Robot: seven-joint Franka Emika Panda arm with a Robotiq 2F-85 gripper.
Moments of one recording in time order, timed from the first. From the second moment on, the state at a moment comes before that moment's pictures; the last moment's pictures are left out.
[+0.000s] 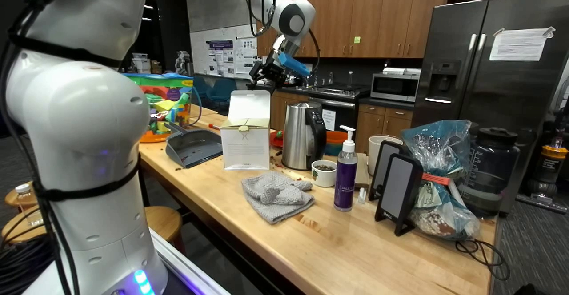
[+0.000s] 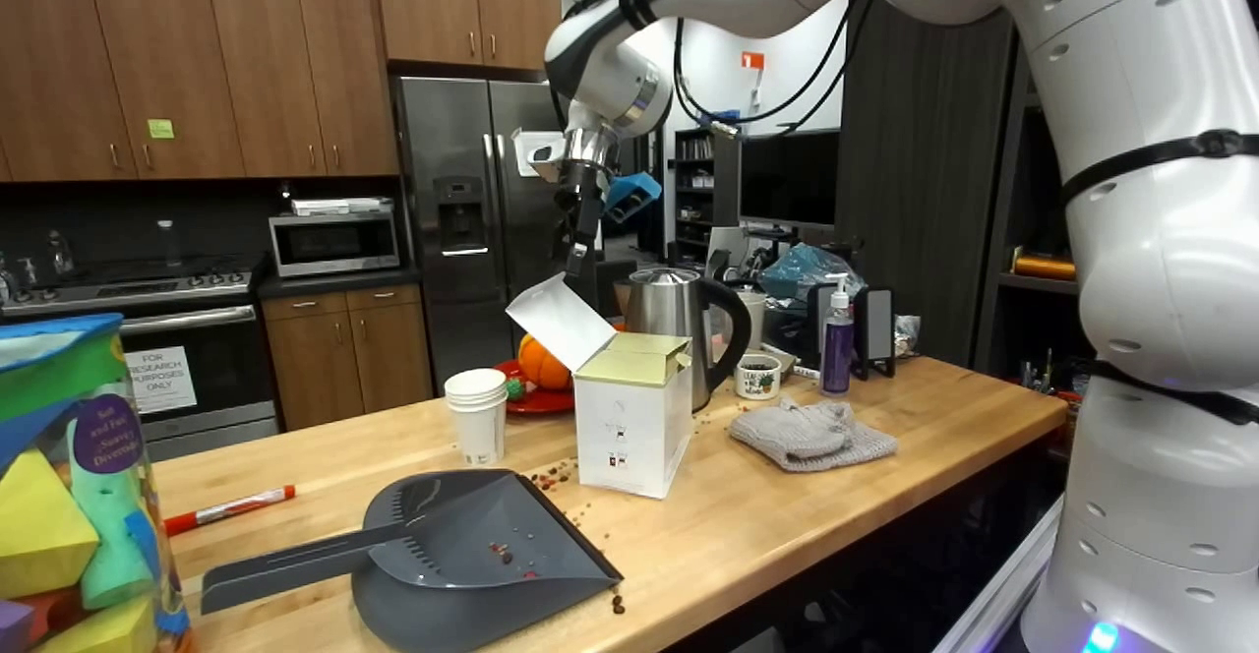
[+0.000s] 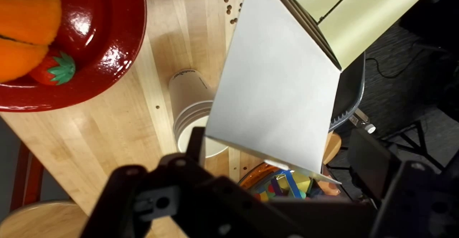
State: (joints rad) arm 0.00 0.36 0.11 -1.60 0.45 1.74 -1.33
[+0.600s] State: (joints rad) arm -0.02 0.36 0.11 -1.60 0.46 1.61 -1.33
